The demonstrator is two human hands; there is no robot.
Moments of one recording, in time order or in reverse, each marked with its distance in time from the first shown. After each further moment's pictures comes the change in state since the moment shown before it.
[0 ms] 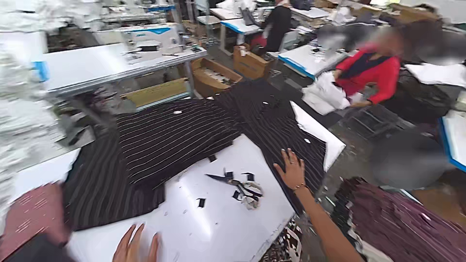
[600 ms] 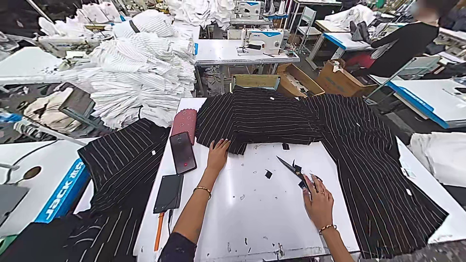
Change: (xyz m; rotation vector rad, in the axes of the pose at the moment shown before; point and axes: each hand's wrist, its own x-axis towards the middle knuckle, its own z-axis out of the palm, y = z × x) left_hand 0.098 -0.027 -0.007 0.148 -0.249 -0.110; right_hand -0.084 -0.137 0.031 0.242 0.057 -0.471
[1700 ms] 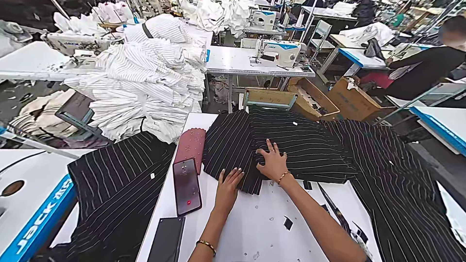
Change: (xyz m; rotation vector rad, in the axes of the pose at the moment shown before) left_hand 0.003 -0.019 0.031 -0.204 0.341 0.134; right_hand 0.268 -0.250 0.036 -0.117 -0.710 -0.143
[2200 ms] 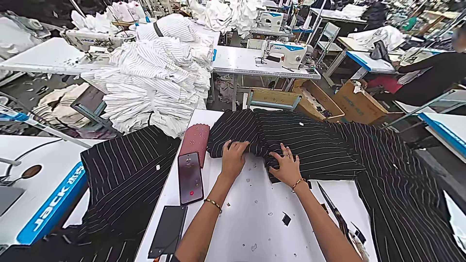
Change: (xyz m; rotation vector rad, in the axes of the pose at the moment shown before) left_hand 0.096 0.035 -0.048 0.028 0.192 0.065; right_hand -0.023 0.049 0.012 0.057 0.101 -0.013
